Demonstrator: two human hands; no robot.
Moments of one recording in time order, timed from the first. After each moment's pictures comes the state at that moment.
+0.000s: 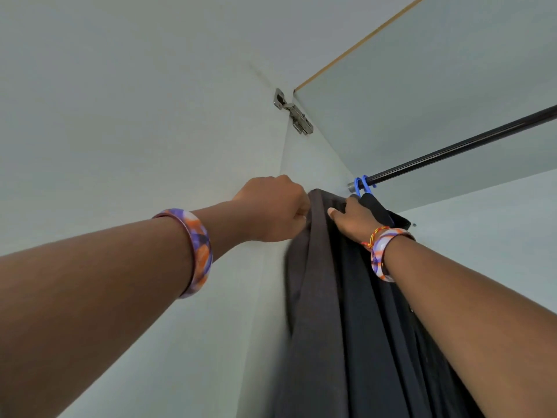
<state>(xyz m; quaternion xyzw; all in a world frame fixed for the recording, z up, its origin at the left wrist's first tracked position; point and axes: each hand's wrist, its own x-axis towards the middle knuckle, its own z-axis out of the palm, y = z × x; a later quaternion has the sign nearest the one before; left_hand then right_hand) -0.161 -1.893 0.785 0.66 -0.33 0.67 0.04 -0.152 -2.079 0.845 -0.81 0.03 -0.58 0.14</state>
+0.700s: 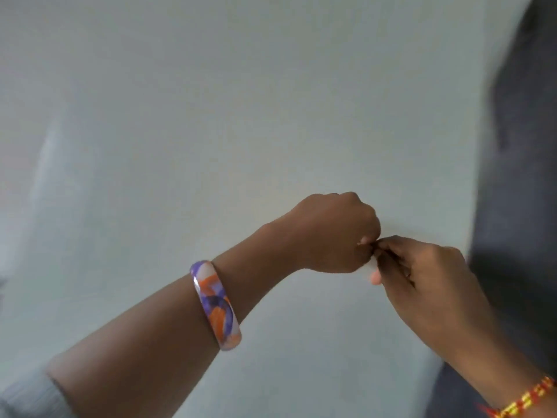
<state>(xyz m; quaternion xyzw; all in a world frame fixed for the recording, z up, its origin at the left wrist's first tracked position) -0.244 -1.773 0.587 0.89 -0.22 0.40 -0.09 -0.214 -1.917 0.533 -0.79 -0.33 -0.47 0.24</state>
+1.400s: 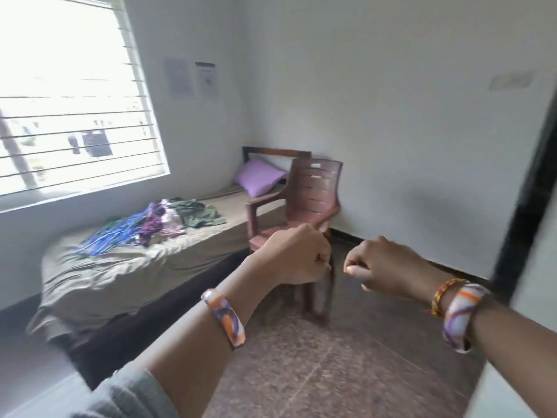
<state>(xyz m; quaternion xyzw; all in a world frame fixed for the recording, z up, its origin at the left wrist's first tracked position) -0.526 -1.319 0.172 0.96 0.25 0.11 -0.05 -0.375 -1.398 0.154 -0.72 -0.69 0.00 0.12</state>
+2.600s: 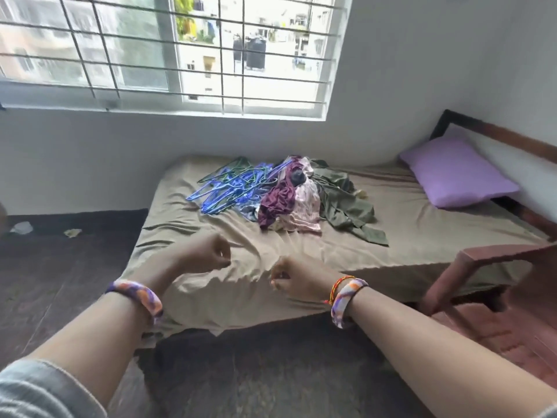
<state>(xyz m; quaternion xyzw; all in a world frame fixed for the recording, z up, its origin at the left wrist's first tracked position) -0.985 -0.543 0.010 0.72 0.67 0.05 0.18 -0.772 -0.526 0.005 -0.42 -0.89 0.18 0.00</state>
